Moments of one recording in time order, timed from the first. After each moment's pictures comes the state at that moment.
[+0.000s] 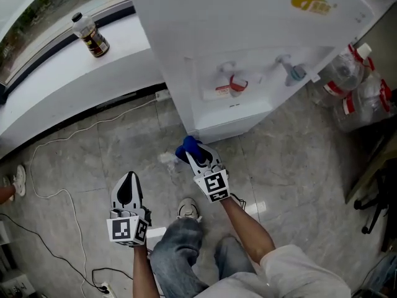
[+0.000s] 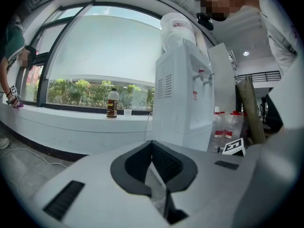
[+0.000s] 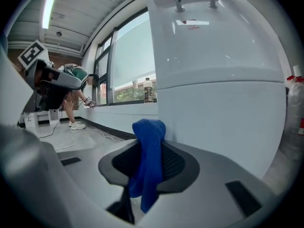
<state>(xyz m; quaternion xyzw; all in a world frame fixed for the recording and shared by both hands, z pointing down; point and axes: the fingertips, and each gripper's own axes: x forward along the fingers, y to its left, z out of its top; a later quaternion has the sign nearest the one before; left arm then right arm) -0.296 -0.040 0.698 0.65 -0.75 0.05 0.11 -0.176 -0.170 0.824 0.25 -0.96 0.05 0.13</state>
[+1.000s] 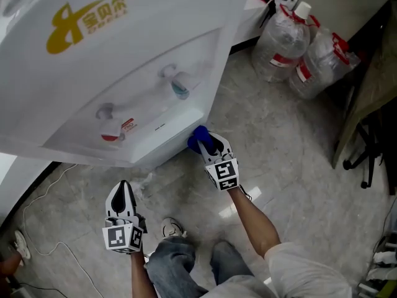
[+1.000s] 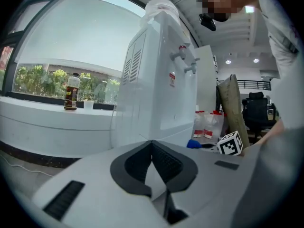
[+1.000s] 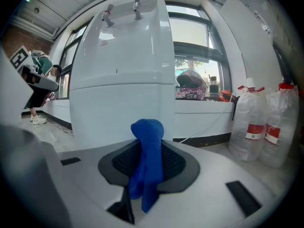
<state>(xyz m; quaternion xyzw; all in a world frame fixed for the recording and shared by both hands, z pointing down) -0.190 -0.164 0.717 0.74 -0.66 0.05 0.12 0.042 -0.316 0.829 0.45 -0.88 0.05 0.14</state>
